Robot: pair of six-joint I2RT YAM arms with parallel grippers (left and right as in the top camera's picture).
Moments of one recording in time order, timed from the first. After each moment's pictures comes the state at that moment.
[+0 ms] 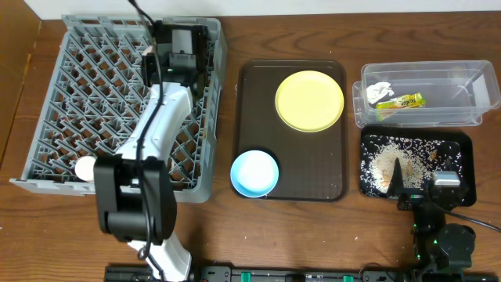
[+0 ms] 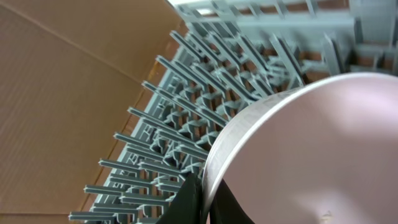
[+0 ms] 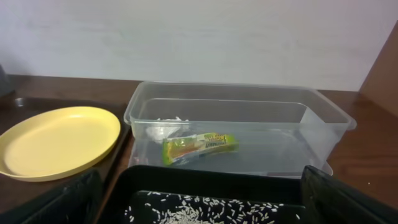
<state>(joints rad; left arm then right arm) -0.10 1.87 1.43 -0.39 -0.90 -0.01 0.03 0.01 0.01 -0.07 0.06 -0.03</state>
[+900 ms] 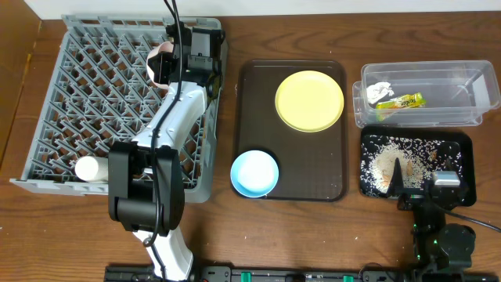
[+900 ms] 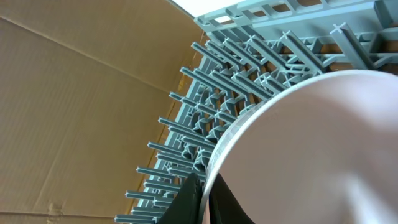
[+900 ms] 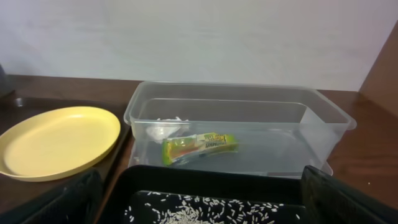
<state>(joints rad) -0.16 1.93 1.43 -0.31 -1.08 0.14 0.03 0.01 0.01 -0.07 0.06 -0.03</state>
